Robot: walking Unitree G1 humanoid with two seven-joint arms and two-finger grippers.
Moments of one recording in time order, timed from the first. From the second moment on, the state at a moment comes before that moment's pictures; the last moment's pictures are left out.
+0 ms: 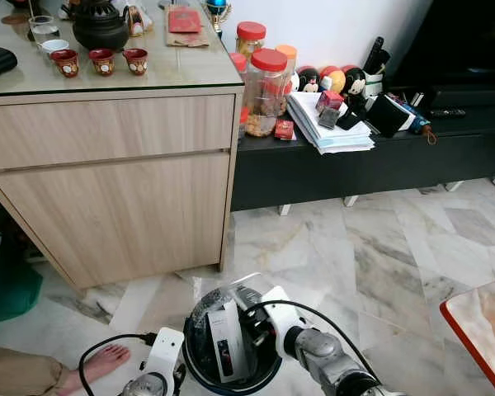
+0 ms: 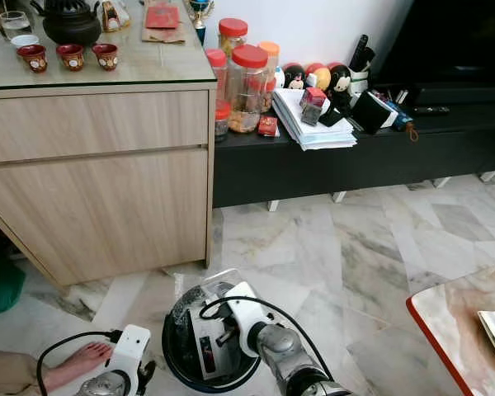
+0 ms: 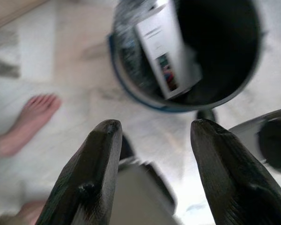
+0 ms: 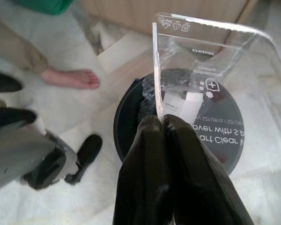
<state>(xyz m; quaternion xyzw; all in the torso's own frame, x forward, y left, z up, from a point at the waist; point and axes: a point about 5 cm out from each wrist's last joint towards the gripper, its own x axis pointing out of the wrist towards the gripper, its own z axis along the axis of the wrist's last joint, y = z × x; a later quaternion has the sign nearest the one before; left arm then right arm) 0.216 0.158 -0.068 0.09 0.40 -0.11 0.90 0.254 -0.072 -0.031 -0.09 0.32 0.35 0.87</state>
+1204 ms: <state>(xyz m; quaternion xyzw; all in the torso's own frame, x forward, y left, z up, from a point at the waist) 0.222 0.133 -0.062 0.06 0.38 -0.19 0.90 0.275 -0.044 -0.009 -0.11 0.27 0.33 0.90</state>
